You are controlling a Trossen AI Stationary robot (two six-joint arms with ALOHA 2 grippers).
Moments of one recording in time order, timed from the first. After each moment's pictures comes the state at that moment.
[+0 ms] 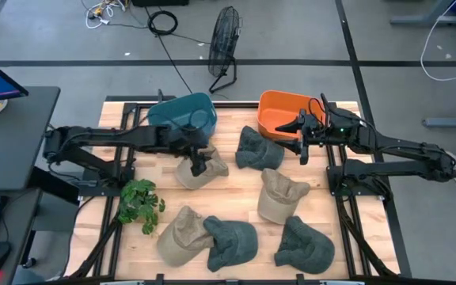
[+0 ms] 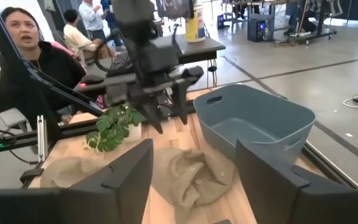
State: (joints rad) left arm 0.11 1.37 1.06 -0.51 -0.13 -0.20; right arm -0.29 0.77 0.69 -0.07 -0.20 0.11
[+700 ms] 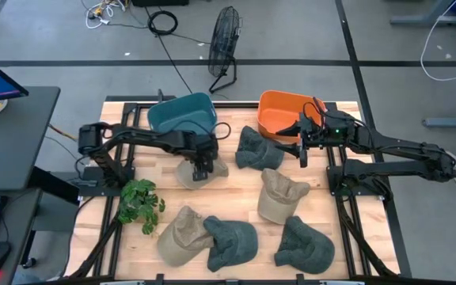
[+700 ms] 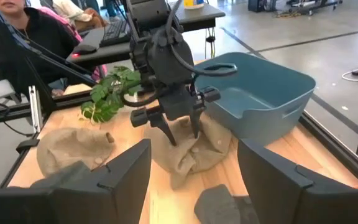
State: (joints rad) left arm 0.18 1.71 1.06 -0.55 -0.06 0.12; right arm -0.29 0.77 0.69 -0.20 -0.20 0.09
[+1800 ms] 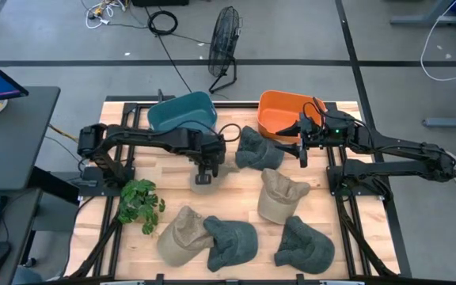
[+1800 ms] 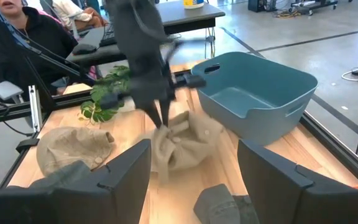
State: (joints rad) left arm 0.08 1.71 1.36 -0.83 -0.05 0.15; right arm -0.29 0.77 0.69 -0.20 -0.20 0.09
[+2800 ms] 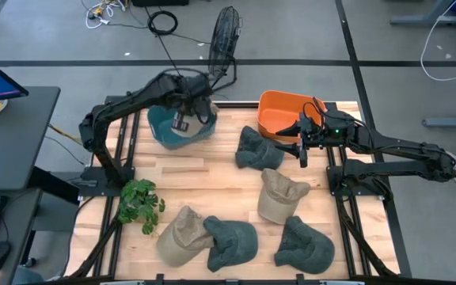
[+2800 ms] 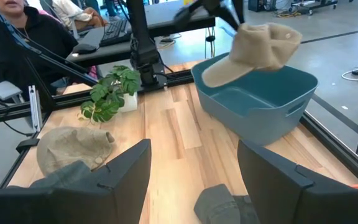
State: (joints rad) left arm 0.44 1.74 1.83 -1.31 -0.39 0.85; right arm -0.29 0.77 0.69 -0.20 -0.20 0.09
